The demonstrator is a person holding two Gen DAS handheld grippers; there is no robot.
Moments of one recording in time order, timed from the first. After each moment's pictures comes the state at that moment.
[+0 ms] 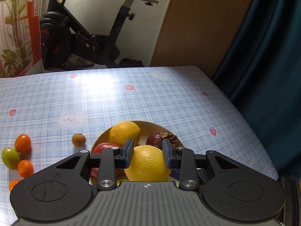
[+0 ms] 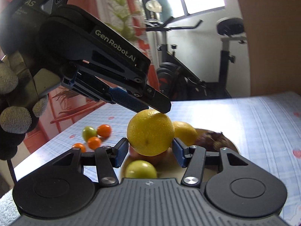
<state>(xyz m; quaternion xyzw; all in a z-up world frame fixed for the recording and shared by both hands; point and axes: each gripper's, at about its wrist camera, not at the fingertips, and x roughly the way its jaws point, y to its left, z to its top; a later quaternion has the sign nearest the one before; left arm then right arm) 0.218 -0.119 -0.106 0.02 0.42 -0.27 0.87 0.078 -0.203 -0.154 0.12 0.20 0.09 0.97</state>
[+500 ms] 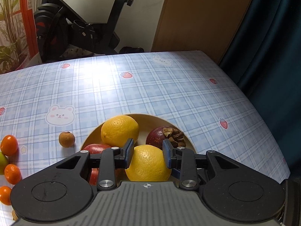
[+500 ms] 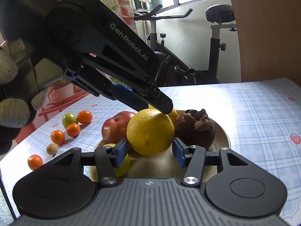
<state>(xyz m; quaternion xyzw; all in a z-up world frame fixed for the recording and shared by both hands) 0.238 -0.143 -0.133 0.04 0.45 -0.26 0.85 0.090 -0.216 -0.180 0.11 0.23 0.07 0.96</state>
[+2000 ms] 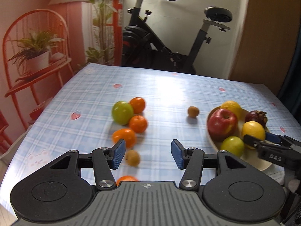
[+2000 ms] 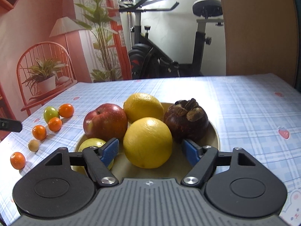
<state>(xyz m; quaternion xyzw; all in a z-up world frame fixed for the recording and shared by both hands) 0.127 0.045 -0.122 0.00 0.35 -0.05 0.94 0.093 -0.205 -0.185 0.09 0.24 0.01 0.97</state>
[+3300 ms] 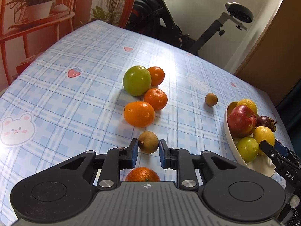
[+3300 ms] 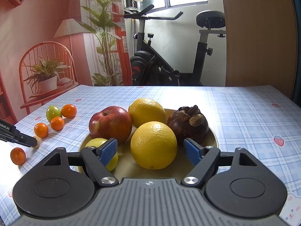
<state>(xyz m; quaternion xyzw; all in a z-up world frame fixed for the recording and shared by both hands) 0.165 0.091 -0.168 -0.12 0.42 -0.08 0.90 0.084 -0.195 -0.183 0.06 0.22 0.00 0.97</state>
